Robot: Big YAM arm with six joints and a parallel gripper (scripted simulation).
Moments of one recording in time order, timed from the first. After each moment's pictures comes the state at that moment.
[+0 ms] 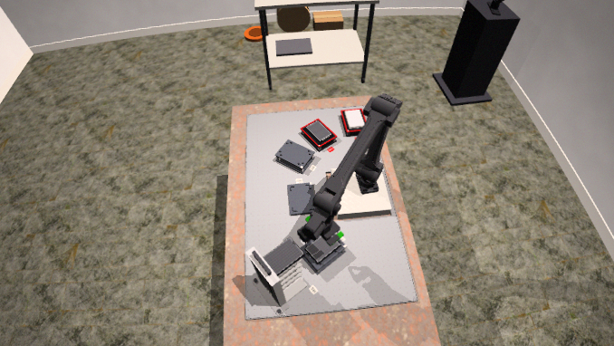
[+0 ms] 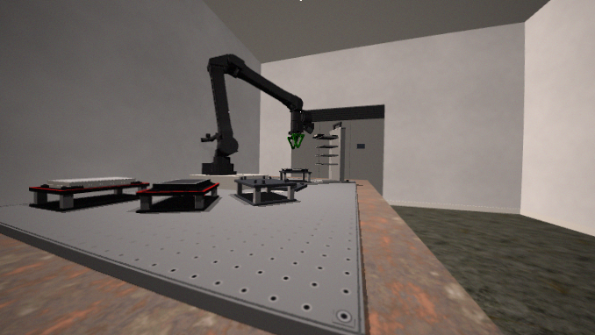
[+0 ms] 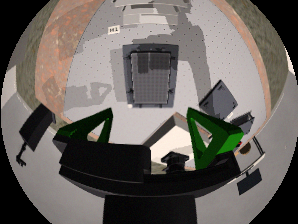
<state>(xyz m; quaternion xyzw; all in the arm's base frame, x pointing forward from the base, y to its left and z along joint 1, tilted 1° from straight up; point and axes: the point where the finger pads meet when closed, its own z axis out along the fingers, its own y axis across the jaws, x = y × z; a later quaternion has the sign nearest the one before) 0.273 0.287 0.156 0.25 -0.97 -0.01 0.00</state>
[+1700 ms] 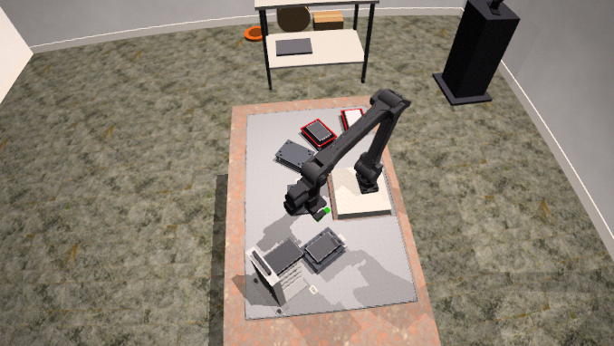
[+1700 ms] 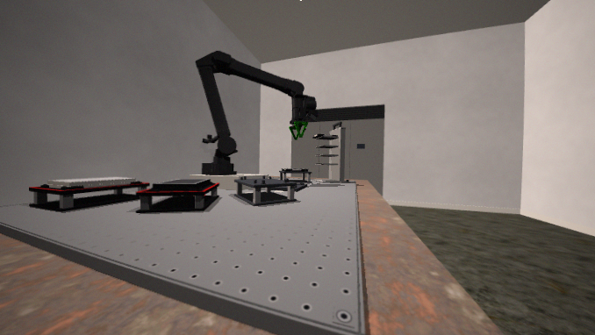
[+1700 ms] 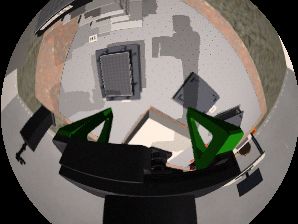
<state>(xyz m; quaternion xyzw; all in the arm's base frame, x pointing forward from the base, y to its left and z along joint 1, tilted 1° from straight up) 0.308 0.202 0.198 0.24 -0.97 -0.02 -0.02</state>
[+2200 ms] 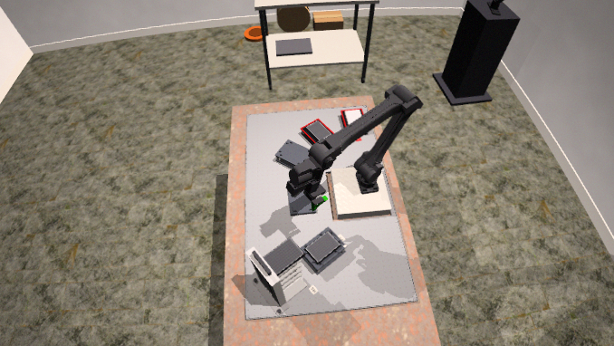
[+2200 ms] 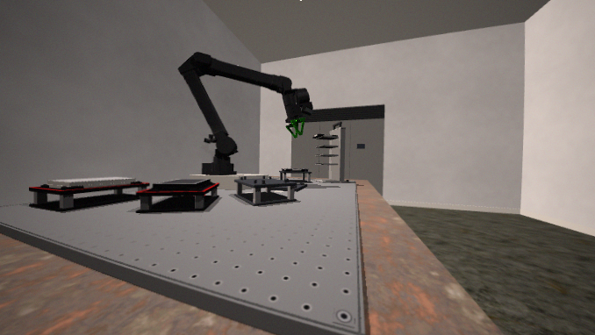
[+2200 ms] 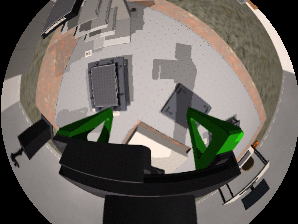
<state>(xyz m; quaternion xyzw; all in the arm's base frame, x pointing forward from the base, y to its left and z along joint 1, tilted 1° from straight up) 0.317 0.156 0.200 0.24 -0.96 -0.05 -0.14</state>
